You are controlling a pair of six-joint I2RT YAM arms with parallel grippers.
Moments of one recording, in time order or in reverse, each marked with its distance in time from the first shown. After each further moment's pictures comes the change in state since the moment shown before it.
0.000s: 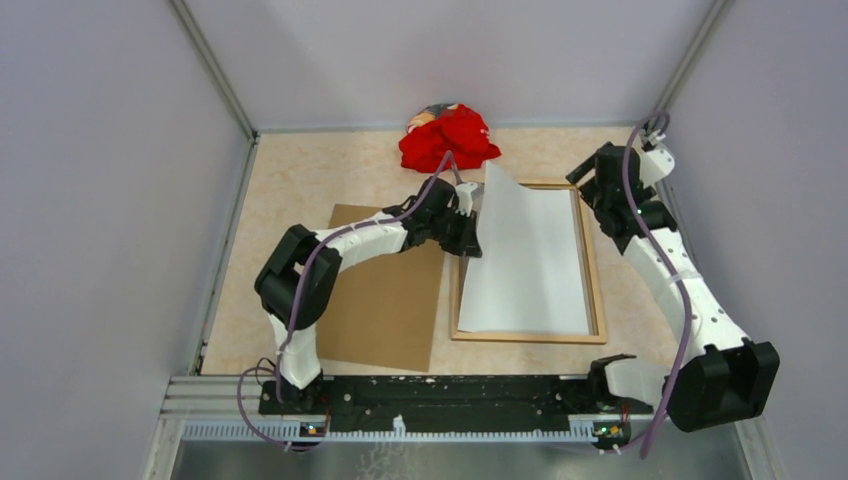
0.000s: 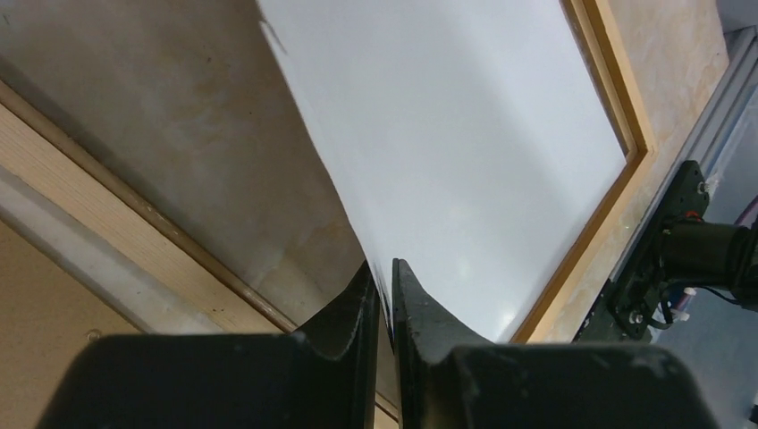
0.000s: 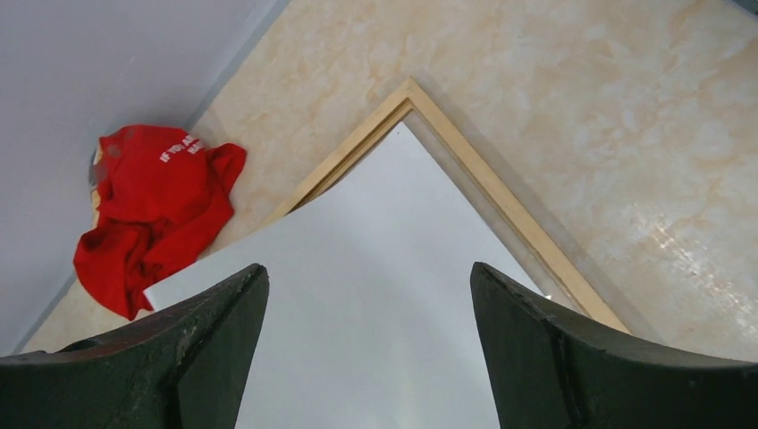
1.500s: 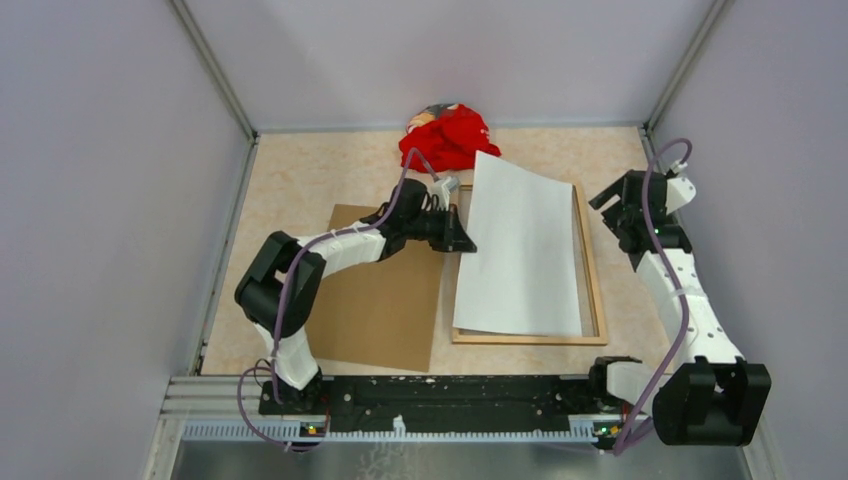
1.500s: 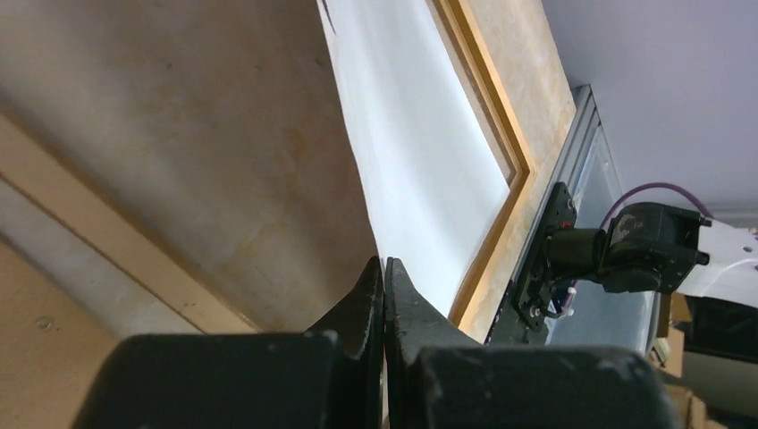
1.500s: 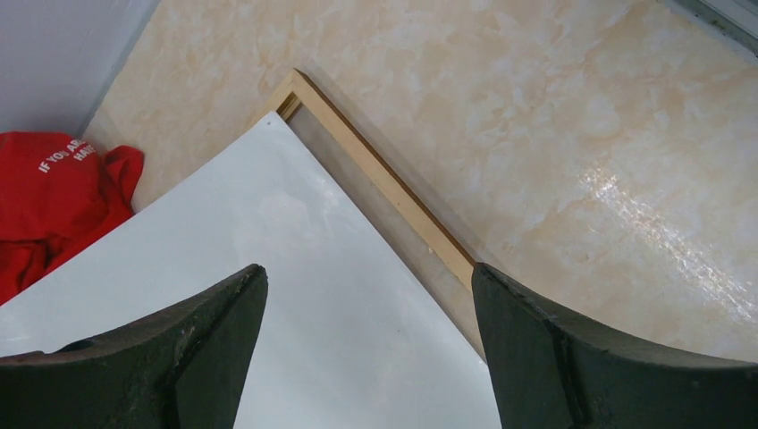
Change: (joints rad) left arm 0.082 -0.095 -0.187 0.300 0.199 -0.199; right arm -0.229 -0.095 -0.211 0.028 -0.148 -0.084
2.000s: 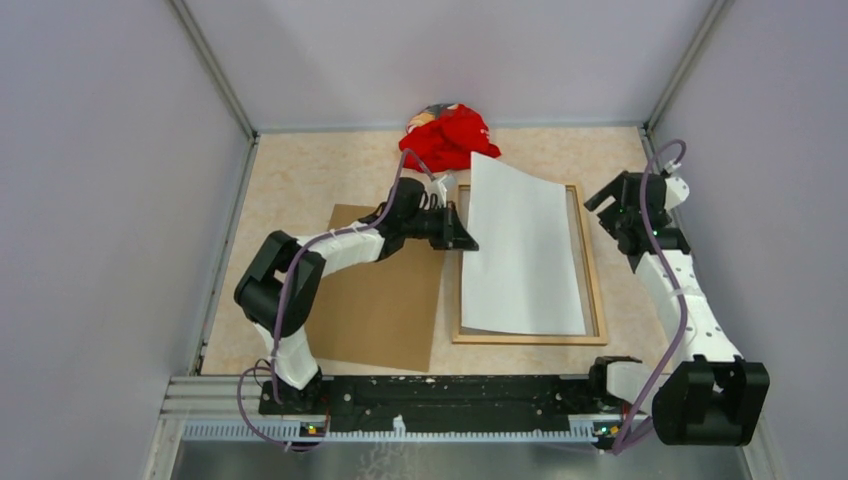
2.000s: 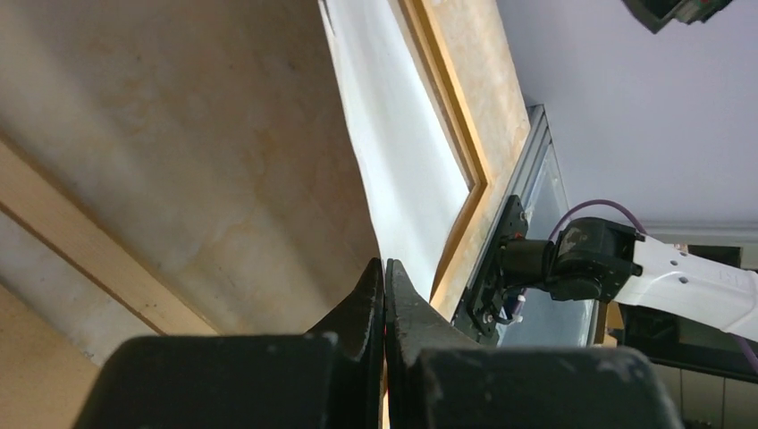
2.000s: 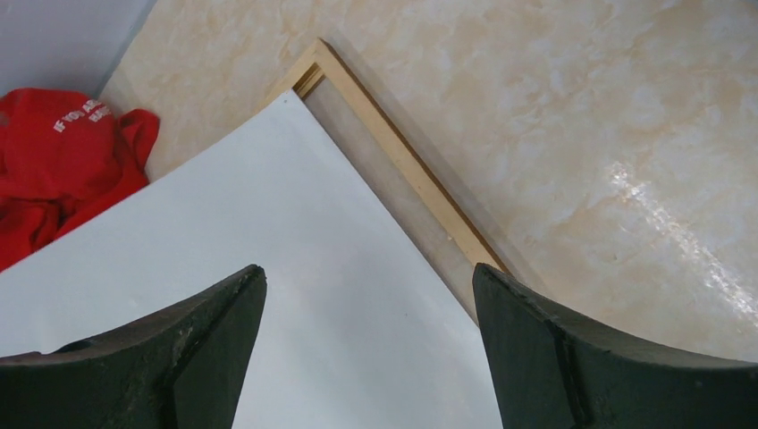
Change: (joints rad) left arm 0.023 0.000 -0.036 0.064 0.030 -0.160; right arm -0.007 -0.001 -0.019 0.025 -0.053 -0.018
